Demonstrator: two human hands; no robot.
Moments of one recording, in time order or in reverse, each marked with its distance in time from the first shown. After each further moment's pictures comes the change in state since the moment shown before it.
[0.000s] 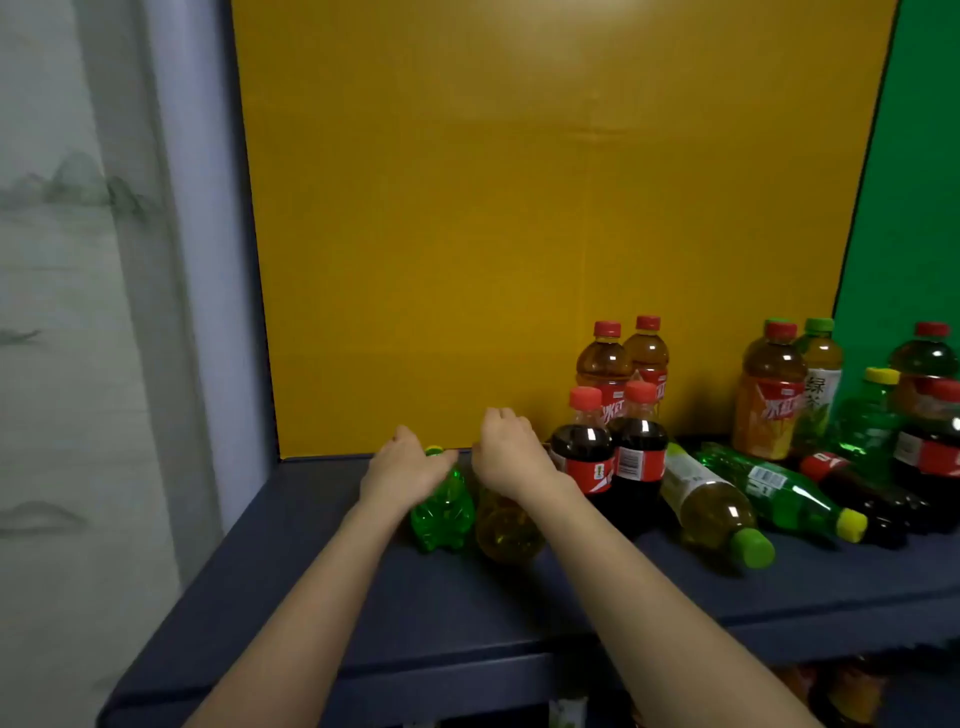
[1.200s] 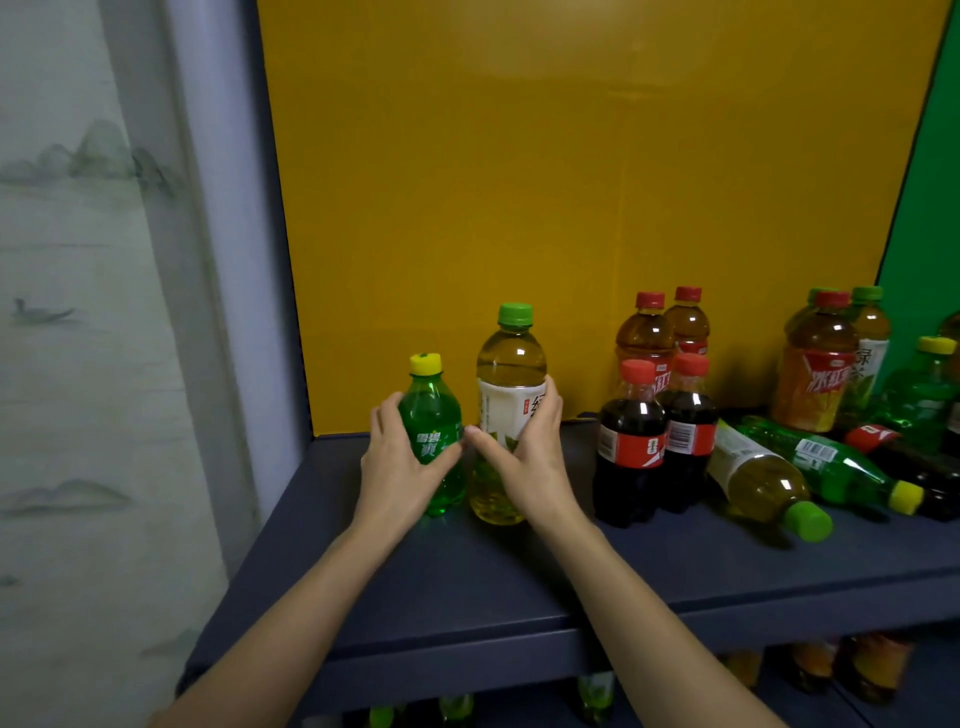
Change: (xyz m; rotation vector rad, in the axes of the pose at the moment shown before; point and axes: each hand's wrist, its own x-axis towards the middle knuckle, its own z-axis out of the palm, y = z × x) left_hand -0.028 -0.052 -0.012 -0.264 0.334 0.309; right_hand -0.022 -0.014 0.054 0.746 0.432 -0.142
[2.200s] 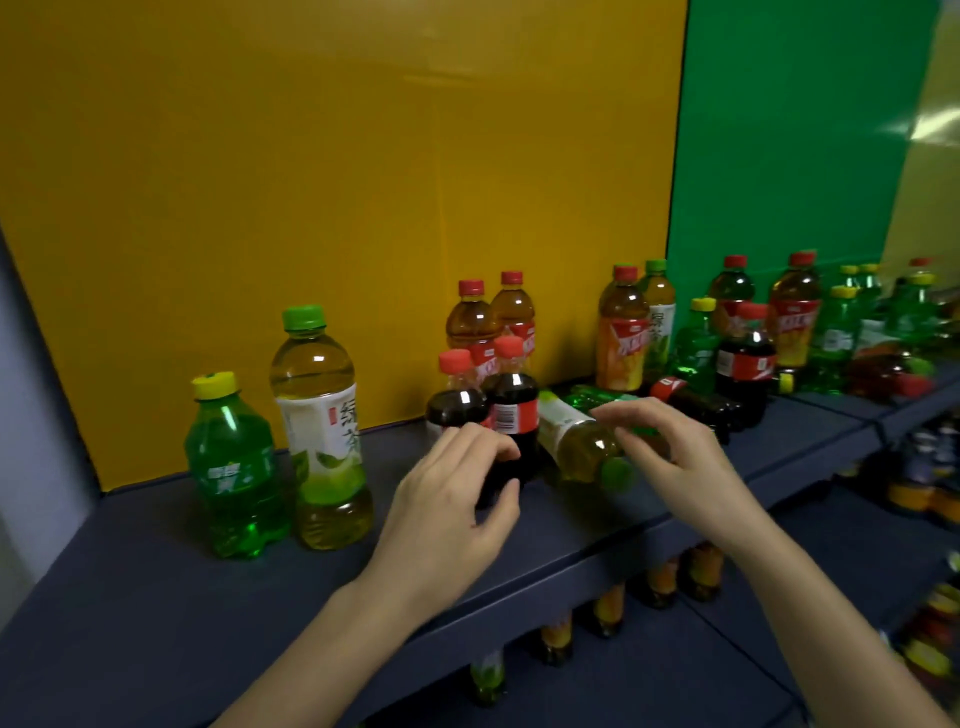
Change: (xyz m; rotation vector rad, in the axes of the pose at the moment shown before) left_hand -0.062 0.120 0.070 -0.118 -0.292 0.725; right_hand -0.061 0.020 -0.240 -0.361 0.078 -0.003
